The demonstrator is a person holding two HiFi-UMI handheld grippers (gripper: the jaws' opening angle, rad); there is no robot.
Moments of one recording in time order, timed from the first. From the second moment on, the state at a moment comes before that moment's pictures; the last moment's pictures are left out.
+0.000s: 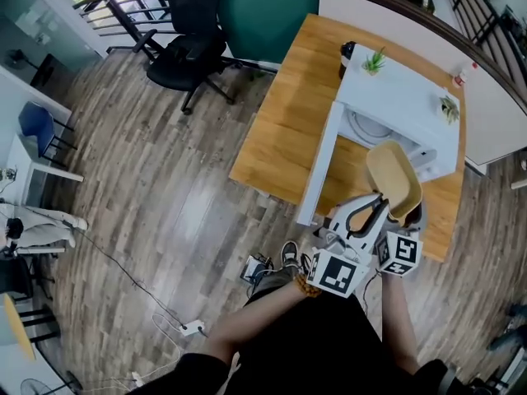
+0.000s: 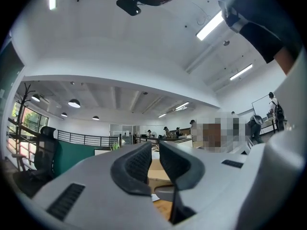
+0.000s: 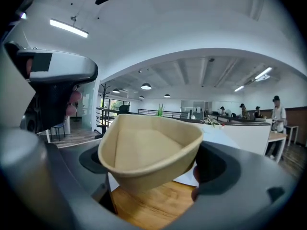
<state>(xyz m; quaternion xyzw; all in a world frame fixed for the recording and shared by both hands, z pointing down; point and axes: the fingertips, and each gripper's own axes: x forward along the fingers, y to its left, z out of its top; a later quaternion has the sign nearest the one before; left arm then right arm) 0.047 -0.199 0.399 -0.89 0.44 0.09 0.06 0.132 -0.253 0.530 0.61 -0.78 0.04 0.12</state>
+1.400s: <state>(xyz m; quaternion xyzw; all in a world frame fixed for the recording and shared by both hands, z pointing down) 0.027 -0.197 0.445 -0.89 0.44 0.03 0.05 0.112 -0.272 0.624 0.59 -0.79 0.06 0.18</state>
